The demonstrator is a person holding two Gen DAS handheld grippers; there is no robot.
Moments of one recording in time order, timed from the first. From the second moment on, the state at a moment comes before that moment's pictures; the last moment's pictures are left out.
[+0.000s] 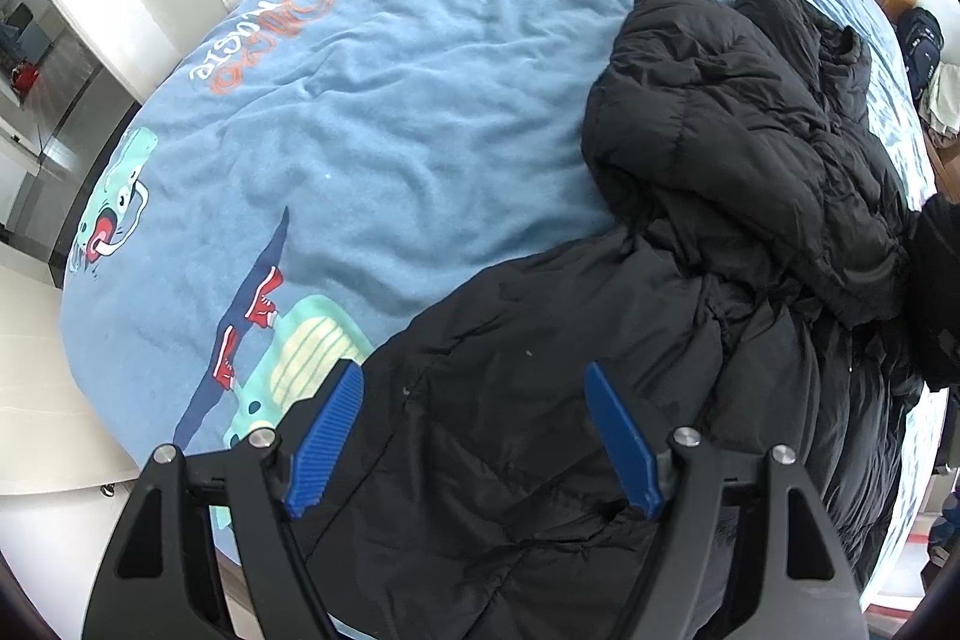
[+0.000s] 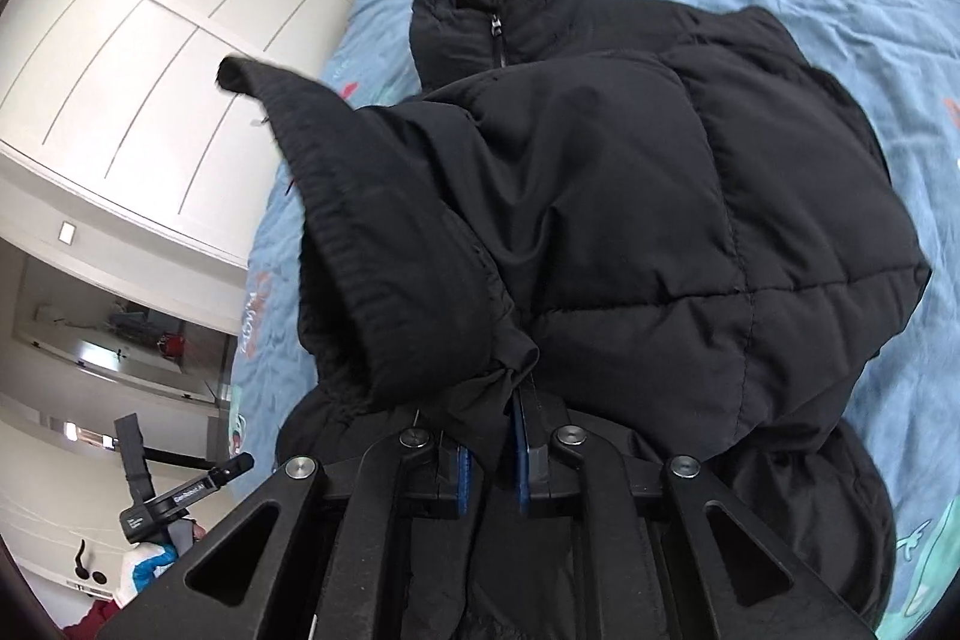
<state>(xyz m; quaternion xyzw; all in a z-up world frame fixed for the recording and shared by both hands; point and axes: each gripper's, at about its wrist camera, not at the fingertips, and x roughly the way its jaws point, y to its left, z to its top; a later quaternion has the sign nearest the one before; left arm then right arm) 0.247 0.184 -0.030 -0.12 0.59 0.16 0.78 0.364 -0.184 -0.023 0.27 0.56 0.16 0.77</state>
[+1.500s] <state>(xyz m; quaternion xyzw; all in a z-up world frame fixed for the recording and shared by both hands) 0.407 -0.086 -0.101 0.00 0.58 -0.12 0.80 0.396 -0.223 -0.091 0.15 0.59 0.06 0.79</state>
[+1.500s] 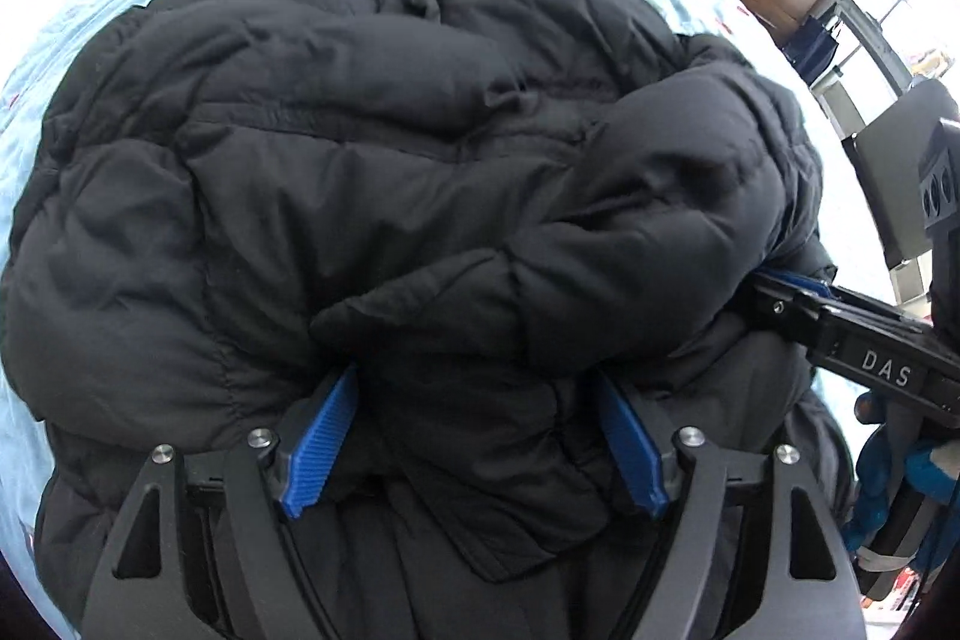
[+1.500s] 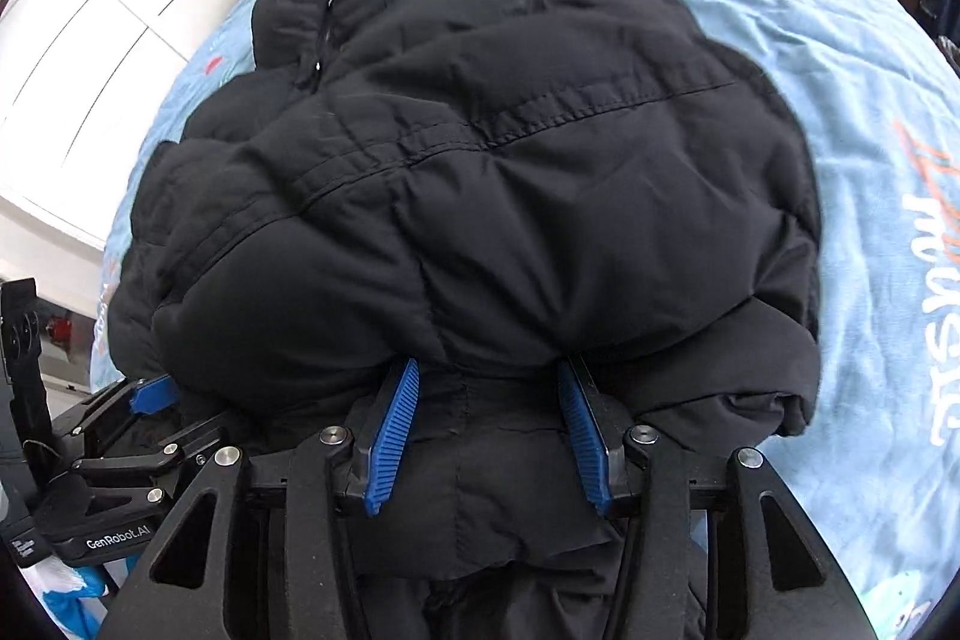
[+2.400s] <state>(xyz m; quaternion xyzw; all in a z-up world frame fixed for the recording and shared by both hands) 0.435 -0.076 -0.078 0.02 0.55 -0.12 0.82 0.439 -0.203 -0.069 0.14 0.58 0.04 0.80</state>
